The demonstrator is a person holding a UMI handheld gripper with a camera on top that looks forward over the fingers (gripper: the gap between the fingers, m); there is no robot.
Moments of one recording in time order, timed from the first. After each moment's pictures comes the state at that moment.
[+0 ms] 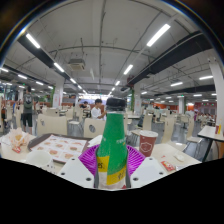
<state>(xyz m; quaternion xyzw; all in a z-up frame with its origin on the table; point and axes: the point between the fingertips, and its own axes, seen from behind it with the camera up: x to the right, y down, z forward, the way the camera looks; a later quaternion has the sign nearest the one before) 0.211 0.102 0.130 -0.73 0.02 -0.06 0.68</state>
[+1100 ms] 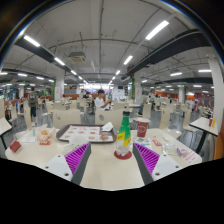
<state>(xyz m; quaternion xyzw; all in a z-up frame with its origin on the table) 0.141 -0.112 0.153 -0.77 0.03 -0.04 0.63</state>
